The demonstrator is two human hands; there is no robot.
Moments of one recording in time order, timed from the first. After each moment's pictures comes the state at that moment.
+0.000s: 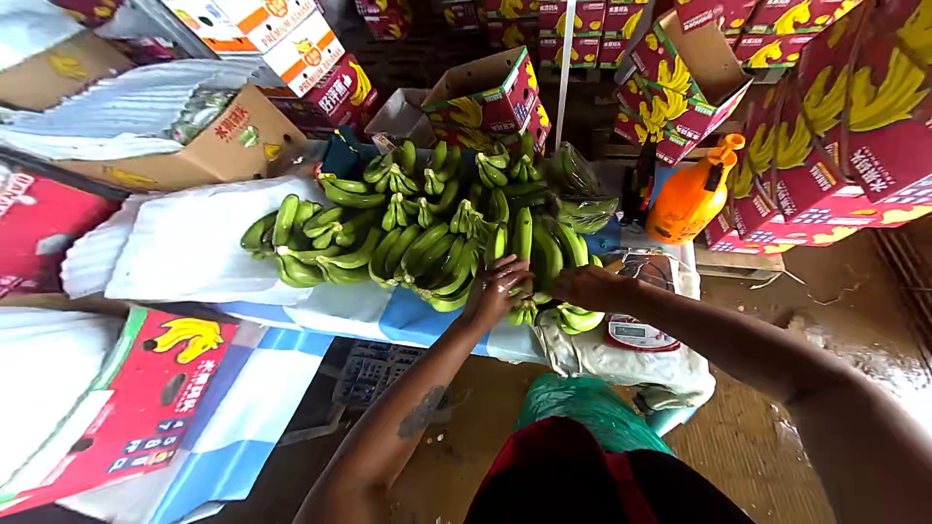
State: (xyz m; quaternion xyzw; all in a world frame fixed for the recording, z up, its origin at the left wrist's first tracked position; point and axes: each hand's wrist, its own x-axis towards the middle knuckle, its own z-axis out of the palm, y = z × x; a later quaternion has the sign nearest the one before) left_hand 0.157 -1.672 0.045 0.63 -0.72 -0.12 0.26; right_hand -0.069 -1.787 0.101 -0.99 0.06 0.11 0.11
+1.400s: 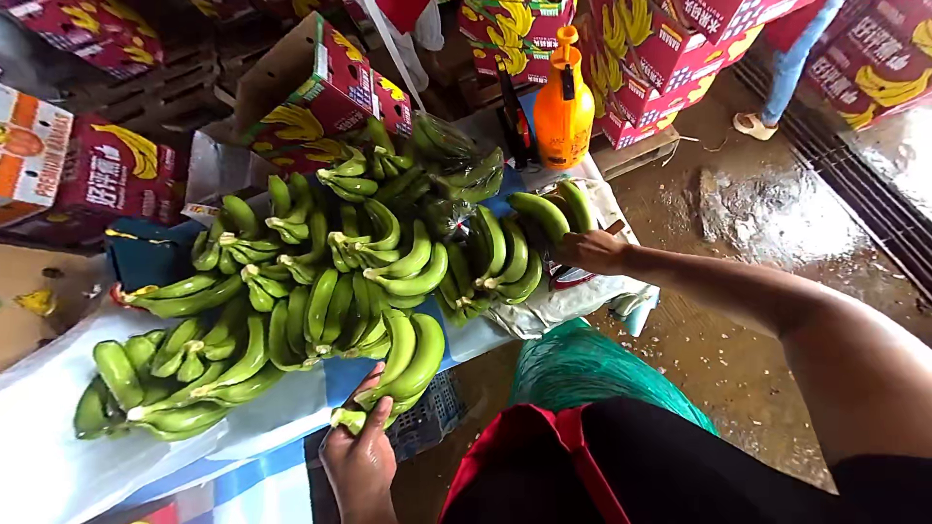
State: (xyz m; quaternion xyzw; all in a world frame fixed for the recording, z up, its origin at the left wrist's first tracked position) left_hand 0.179 -1.527 0.078 0.60 -0.43 -0.33 0.59; right_hand -0.214 -1.763 0.021 -0.95 0.29 0.01 0.15
